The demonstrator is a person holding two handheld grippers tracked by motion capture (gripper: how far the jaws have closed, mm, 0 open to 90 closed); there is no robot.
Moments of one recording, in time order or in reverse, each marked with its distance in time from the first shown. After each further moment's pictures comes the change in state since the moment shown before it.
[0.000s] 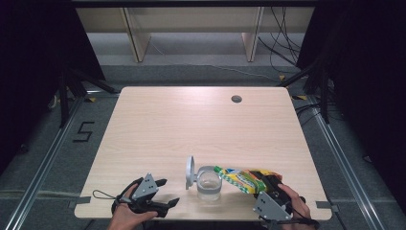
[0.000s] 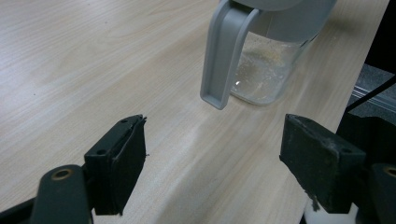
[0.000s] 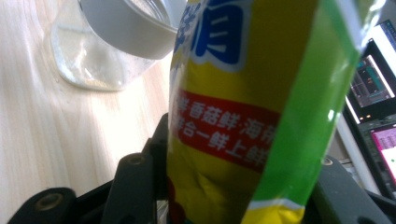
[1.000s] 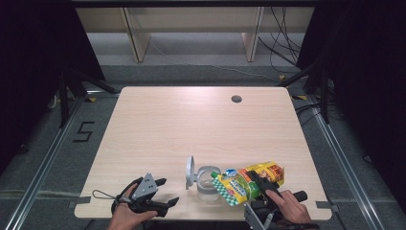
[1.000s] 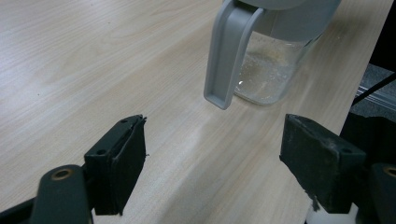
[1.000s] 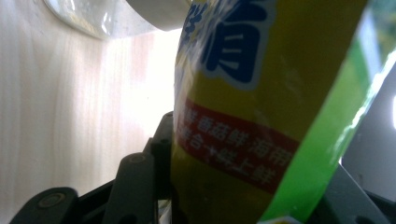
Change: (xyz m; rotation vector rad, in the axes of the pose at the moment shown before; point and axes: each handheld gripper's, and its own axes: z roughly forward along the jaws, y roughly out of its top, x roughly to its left) left arm 0.001 0.000 0.000 0.002 0.008 0.013; right arm 0.010 0.021 0.004 0.121 -0.102 -0.461
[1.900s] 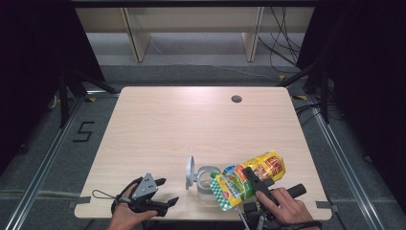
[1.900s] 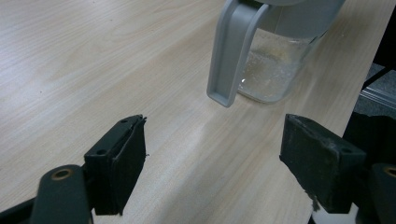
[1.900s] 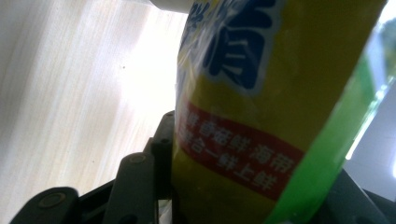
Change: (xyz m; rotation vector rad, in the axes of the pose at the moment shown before) left arm 0.002 0.000 0.000 0.009 0.008 0.018; right arm -0.008 0.017 -0.001 0.101 -0.056 -0.290
